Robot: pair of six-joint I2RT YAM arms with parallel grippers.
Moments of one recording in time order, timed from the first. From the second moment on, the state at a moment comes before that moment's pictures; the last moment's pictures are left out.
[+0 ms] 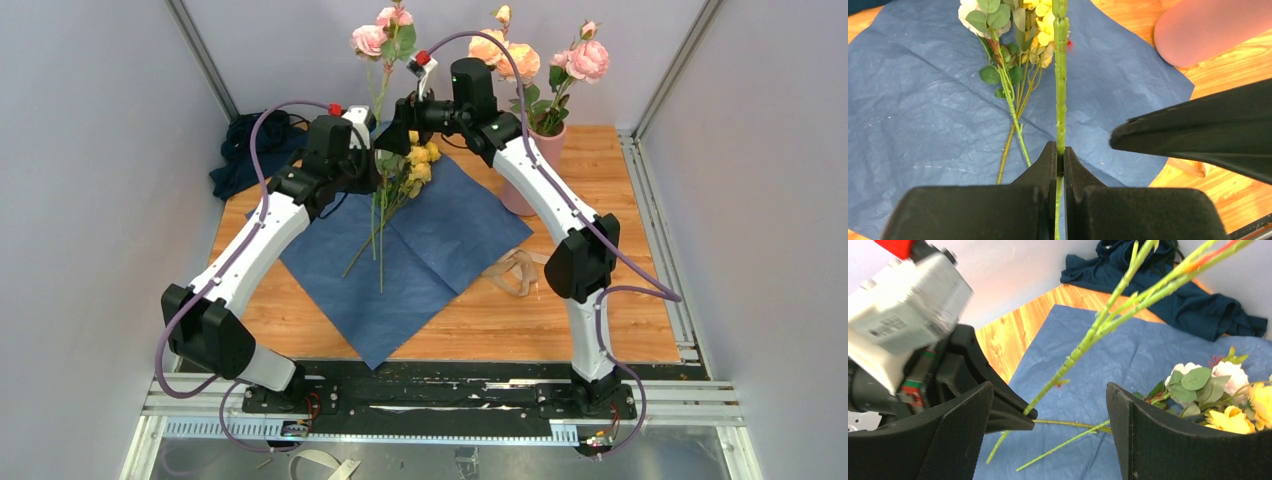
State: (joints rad) left arm -0.40 1.46 1.43 -0.53 0.04 -0.25; right arm 0.56 2.10 2.22 -0.34 -0.74 0.14
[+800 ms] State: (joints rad) left arm -0.49 1.45 1.44 -0.56 -0.02 -0.20; right arm 0.57 2.19 2.29 -0.28 -0.76 0.24
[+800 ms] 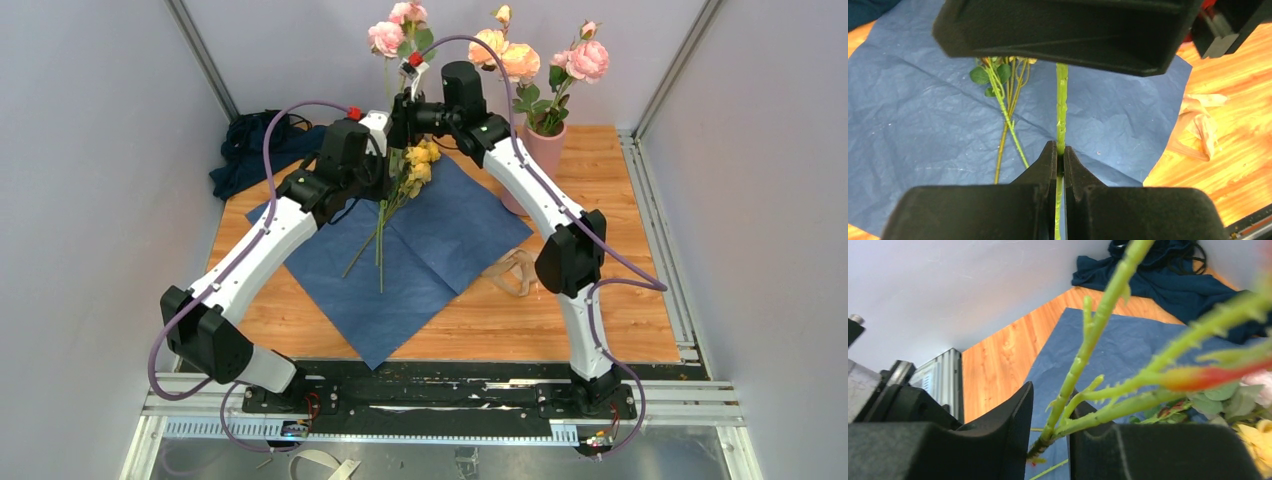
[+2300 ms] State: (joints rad) left arm -0.49 1.51 1.49 -0.62 -0.19 -0.23; right arm 0.49 1.83 2.27 -0.48 -0.53 -0.10
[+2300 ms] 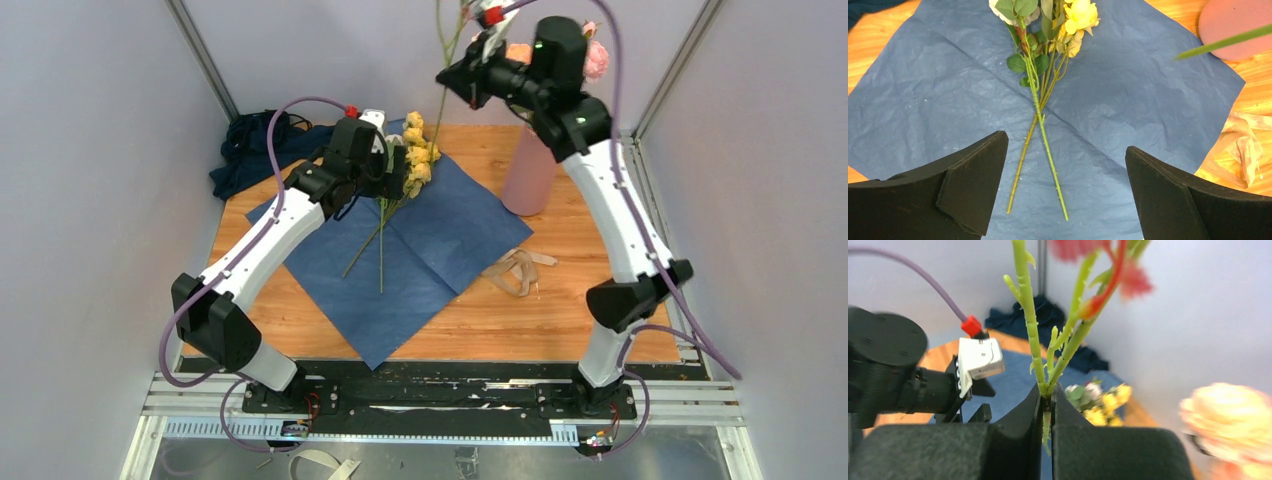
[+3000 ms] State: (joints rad) left arm -0.49 1.68 1.57 -0.68 -0.16 -0.30; right arm 0.08 1.57 2.25 -0.58 -0.43 -0.18
